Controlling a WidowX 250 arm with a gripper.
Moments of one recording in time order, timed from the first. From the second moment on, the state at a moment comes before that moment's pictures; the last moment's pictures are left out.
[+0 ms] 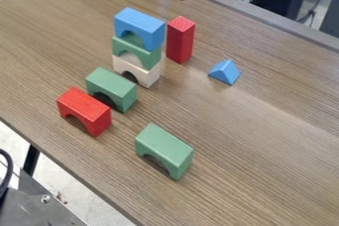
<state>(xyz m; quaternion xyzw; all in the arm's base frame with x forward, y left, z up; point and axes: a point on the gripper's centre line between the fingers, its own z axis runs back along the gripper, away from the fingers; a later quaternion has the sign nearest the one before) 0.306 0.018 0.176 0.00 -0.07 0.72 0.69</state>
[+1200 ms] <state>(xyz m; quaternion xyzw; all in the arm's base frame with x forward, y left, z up) 0.218 0.055 0.122 0.01 -0.09 0.69 0.72</state>
